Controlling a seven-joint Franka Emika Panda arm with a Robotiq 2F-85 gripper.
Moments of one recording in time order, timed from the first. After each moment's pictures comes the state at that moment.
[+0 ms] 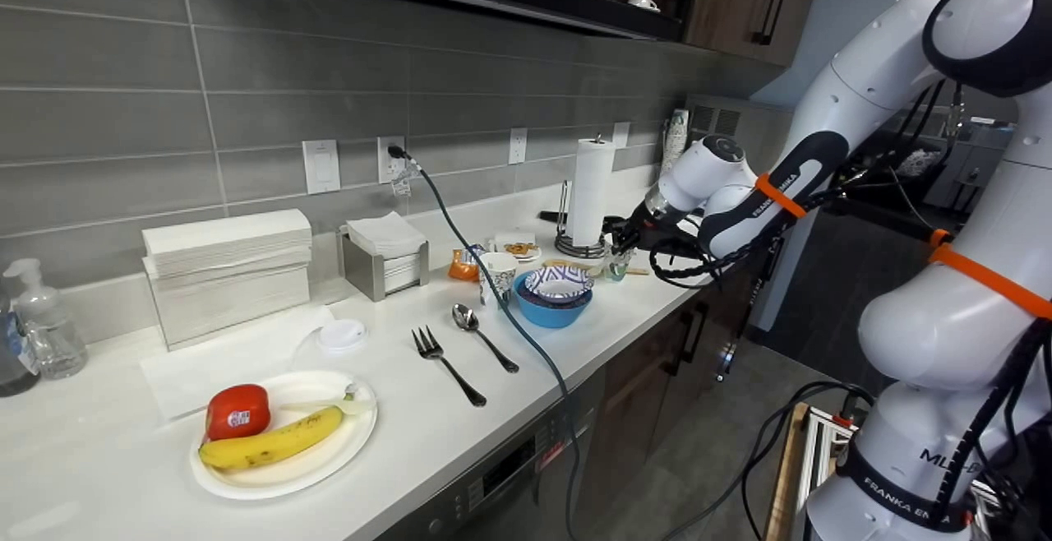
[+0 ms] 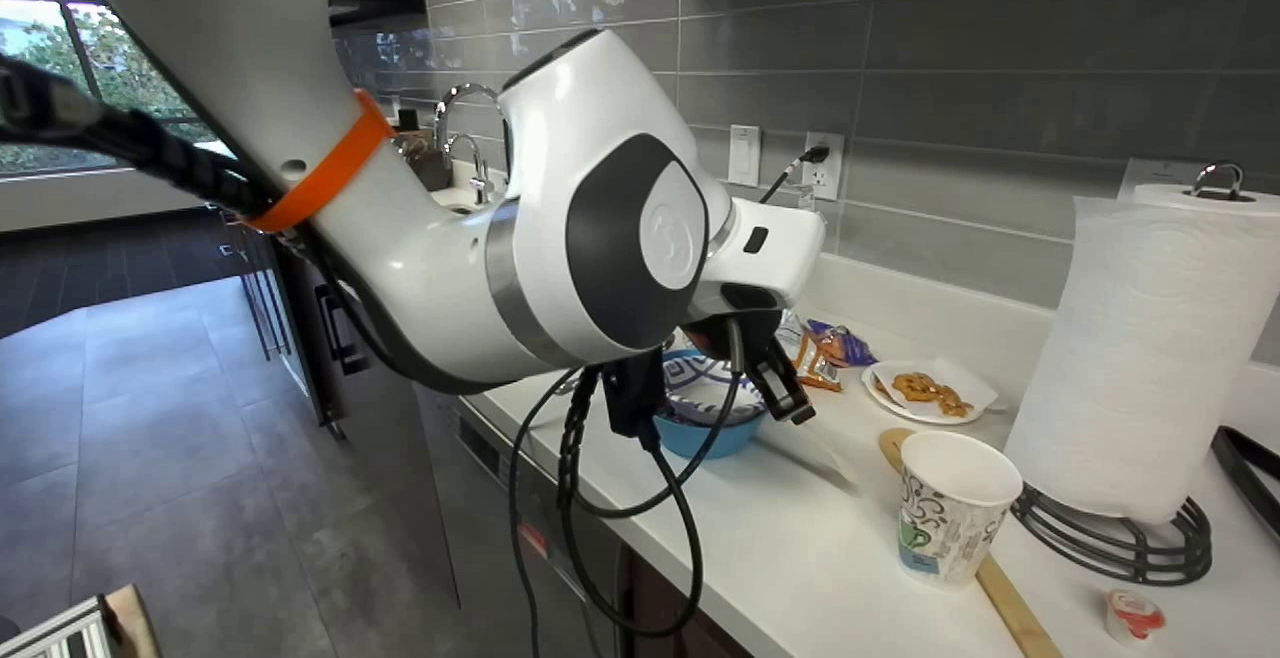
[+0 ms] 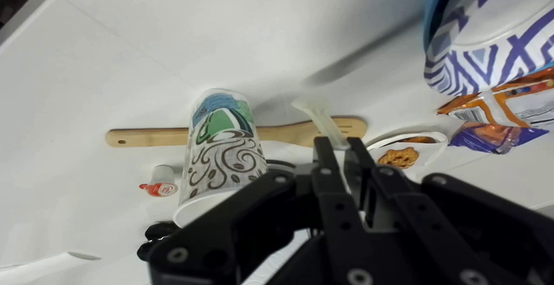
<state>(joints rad) -0.88 0.02 0.34 -2.53 -0.88 3.22 1.08</state>
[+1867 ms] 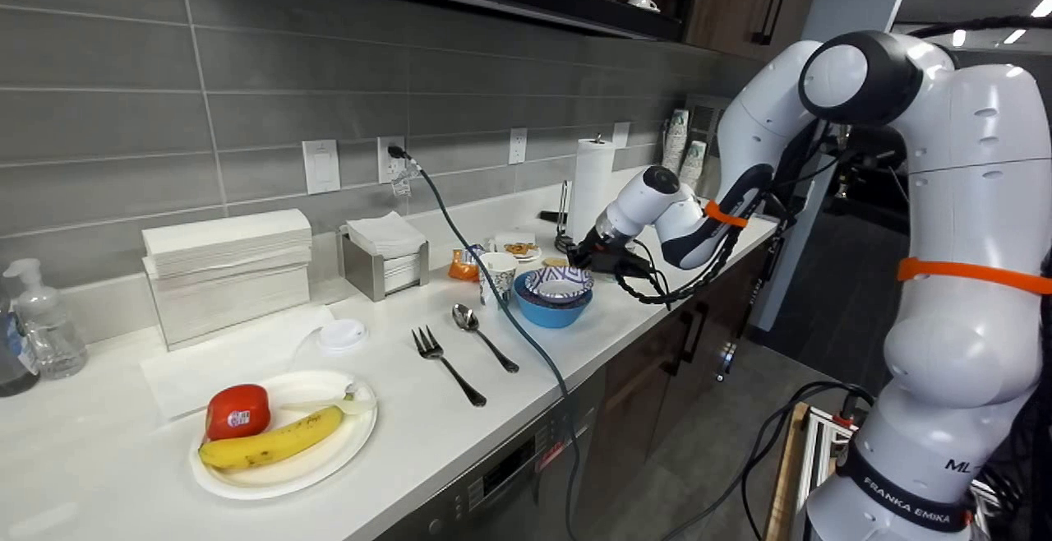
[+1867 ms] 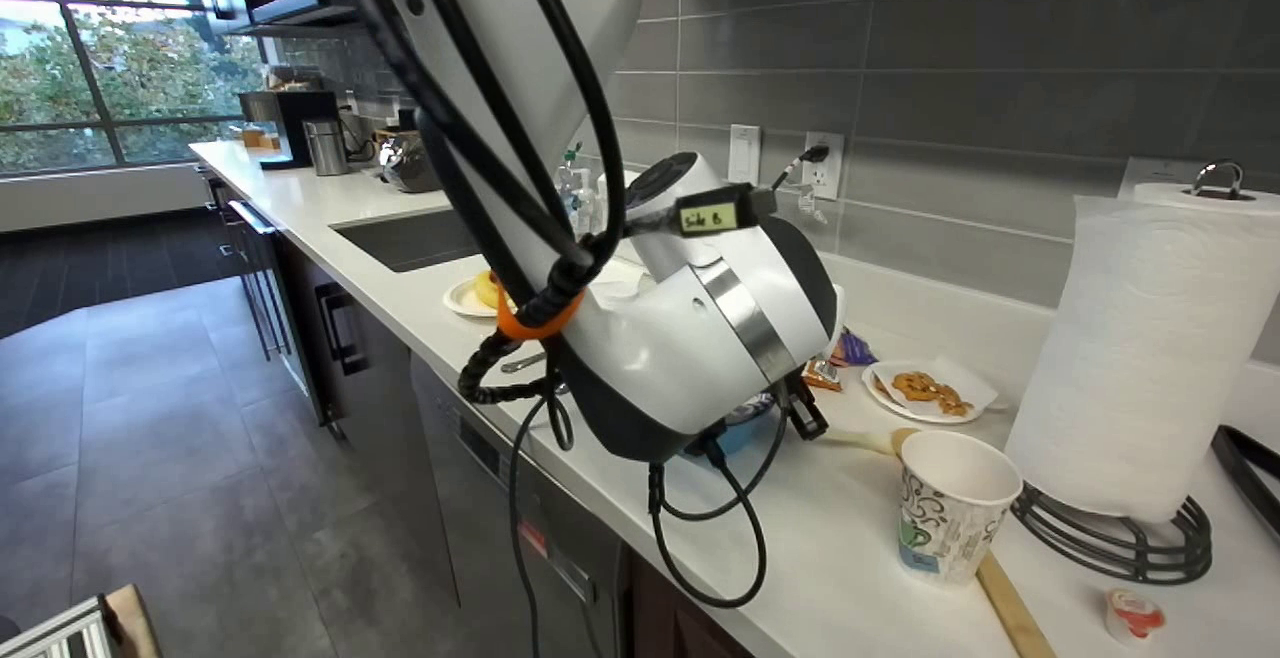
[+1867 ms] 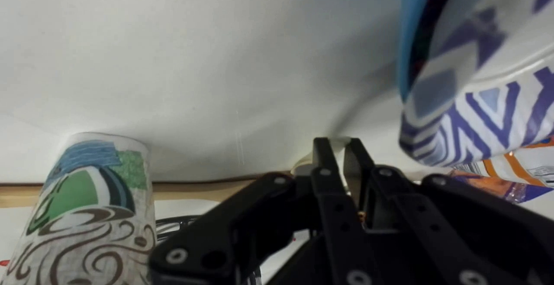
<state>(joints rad) -0.46 0.40 -0.02 -2.13 -1.40 3.22 1.63</state>
